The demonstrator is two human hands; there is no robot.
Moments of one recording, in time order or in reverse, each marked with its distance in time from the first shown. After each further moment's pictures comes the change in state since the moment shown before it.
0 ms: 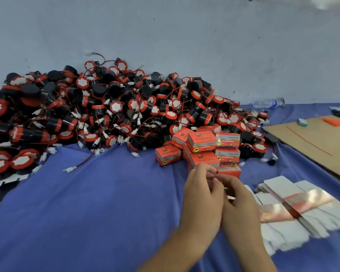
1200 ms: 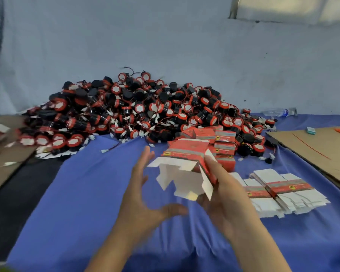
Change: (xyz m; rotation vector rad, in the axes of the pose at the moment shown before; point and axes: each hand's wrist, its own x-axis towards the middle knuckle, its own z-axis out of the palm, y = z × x) left_hand -0.138 0.047 -0.117 -0.018 0.105 0.182; right_hand -0.080 -0.081 -0.066 0.947 -0.475 0.438
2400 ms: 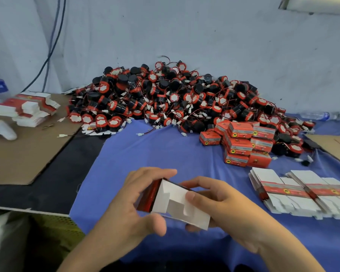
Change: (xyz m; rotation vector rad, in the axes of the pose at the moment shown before) left_hand -0.068 0.025 -0.117 0.104 -0.137 -0.105; right_hand -0.049 0.041 0.053 -0.732 -0.463 0.220
